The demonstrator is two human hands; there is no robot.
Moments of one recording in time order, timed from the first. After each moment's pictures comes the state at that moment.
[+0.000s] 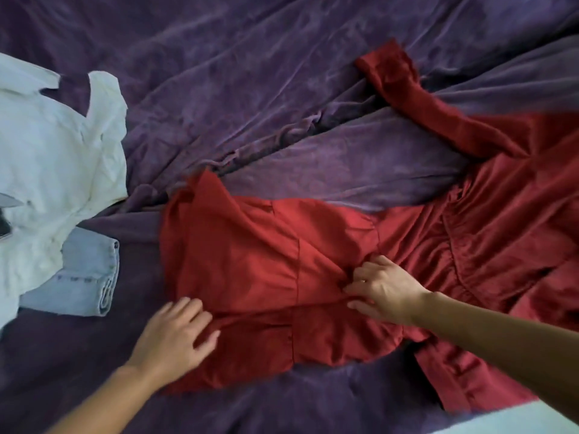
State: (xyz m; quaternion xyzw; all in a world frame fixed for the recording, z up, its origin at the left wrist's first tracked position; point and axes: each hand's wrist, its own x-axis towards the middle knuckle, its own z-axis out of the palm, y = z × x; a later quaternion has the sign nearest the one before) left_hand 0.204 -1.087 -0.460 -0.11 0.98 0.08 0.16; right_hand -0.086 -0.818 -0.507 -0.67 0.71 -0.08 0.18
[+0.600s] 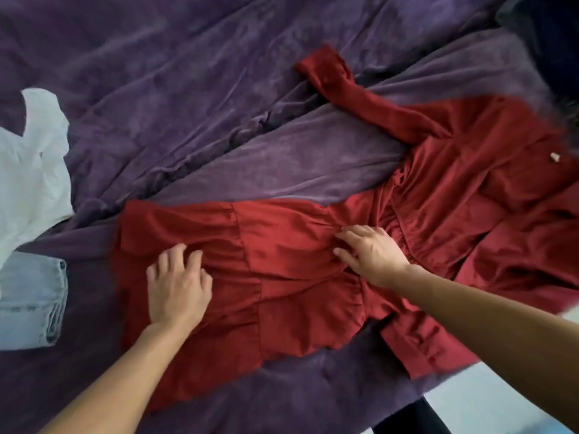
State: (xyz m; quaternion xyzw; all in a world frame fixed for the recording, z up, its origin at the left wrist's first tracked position) left_hand 0.116 -1.055 -0.491 -0.29 0.95 0.02 0.11; right_hand -0.105 -0.784 -0.519 -0.42 0.88 -0.07 0.21
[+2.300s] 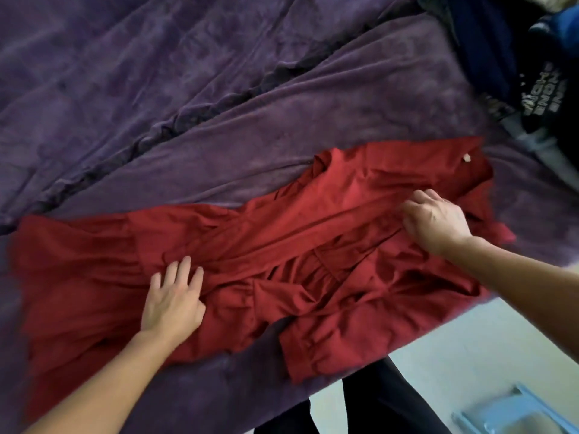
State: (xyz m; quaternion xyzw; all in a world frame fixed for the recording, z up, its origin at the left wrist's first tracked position) left_hand 0.021 -0.902 -0.483 -0.15 0.96 -0.05 0.25; right_hand -0.294 -0.560 -0.488 -0.34 0.93 0.00 0.14
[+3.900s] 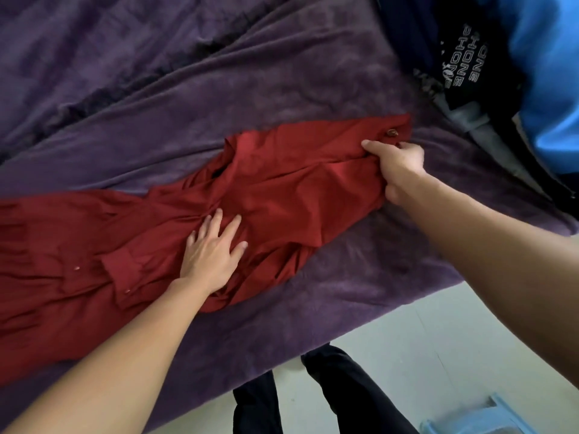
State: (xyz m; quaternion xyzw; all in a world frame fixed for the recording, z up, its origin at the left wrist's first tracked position) left_hand -0.126 -0.726 -0.543 -0.24 0.94 0.11 0.23; right_hand -0.393 -0.521 -0.512 0.23 0.73 -0.60 0.24
